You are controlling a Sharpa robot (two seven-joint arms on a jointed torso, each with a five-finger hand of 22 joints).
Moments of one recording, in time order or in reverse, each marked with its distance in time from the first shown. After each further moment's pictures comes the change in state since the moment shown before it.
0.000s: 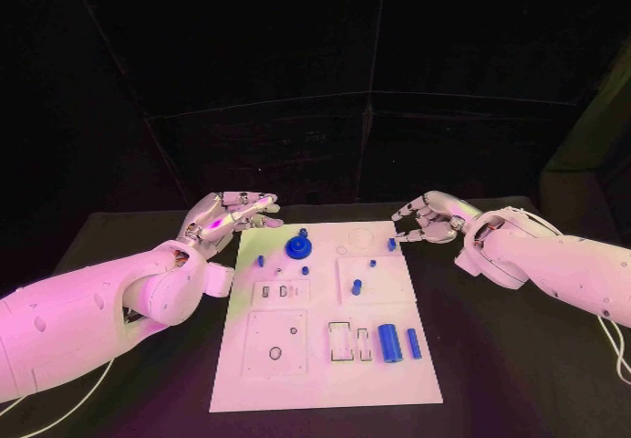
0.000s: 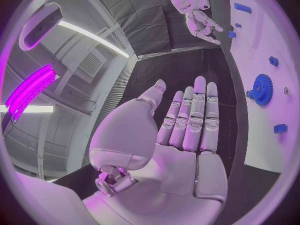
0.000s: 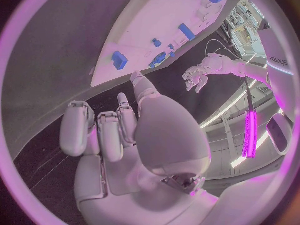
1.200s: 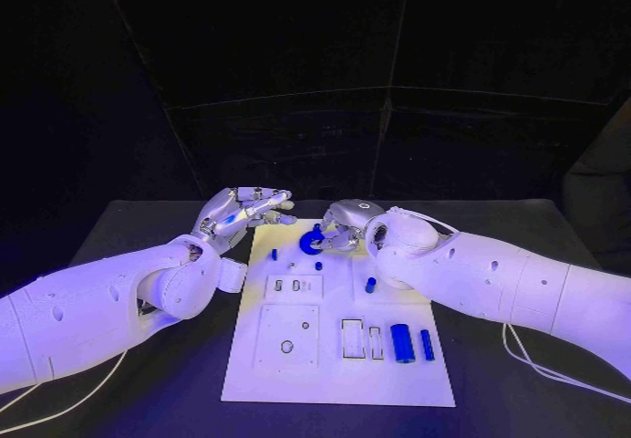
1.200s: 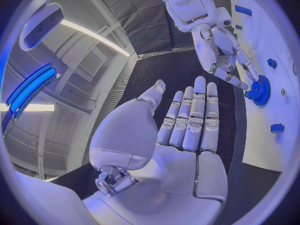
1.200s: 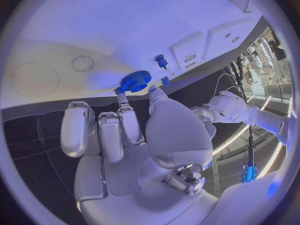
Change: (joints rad) left arm 0.002 -0.002 0.000 0.026 0.000 -0.006 0.001; left_hand 0.000 0.000 -0.003 0.009 0.000 0.000 0.000 0.000 0.000 0.000 0.000 0.000 0.000 0.000 0.000 0.000 -0.002 0.000 0.000 0.000 0.000 0.001; right arm 0.004 0.403 0.001 -0.041 -0.477 0.031 -0.405; right_hand -0.275 0.022 -0.039 0.204 0.033 -0.011 0.014 0.000 0.003 0.040 0.014 0.050 -0.001 0.000 0.000 0.015 0.000 0.000 0.009 0.009 0.011 0.026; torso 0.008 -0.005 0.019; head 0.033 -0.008
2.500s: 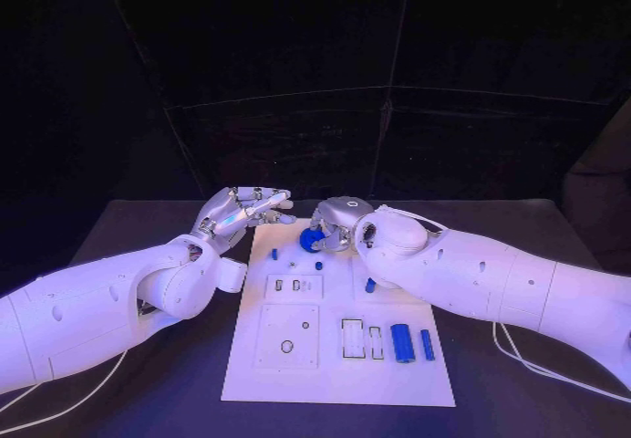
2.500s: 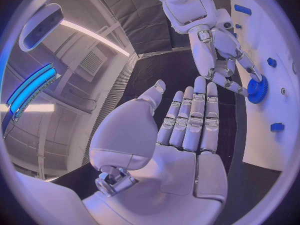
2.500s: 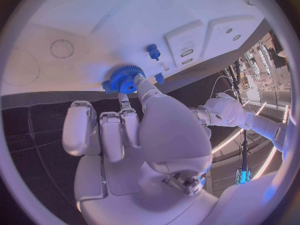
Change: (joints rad) left arm 0.000 0.001 0.000 0.000 0.000 -0.005 0.002; left_hand 0.000 0.000 0.000 0.000 0.000 0.000 0.000 0.000 0.000 0.000 0.000 0.000 0.000 0.000 0.000 0.000 0.000 0.000 0.000 0.000 0.000 0.001; right arm 0.004 0.048 0.001 -0.018 -0.058 0.007 0.005; right_hand 0.194 -0.012 0.195 -0.197 -0.126 0.096 -0.020 0.063 -0.008 0.008 -0.026 0.002 0.000 0.000 -0.025 -0.011 0.000 0.000 0.000 -0.032 -0.012 -0.021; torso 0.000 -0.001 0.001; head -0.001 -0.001
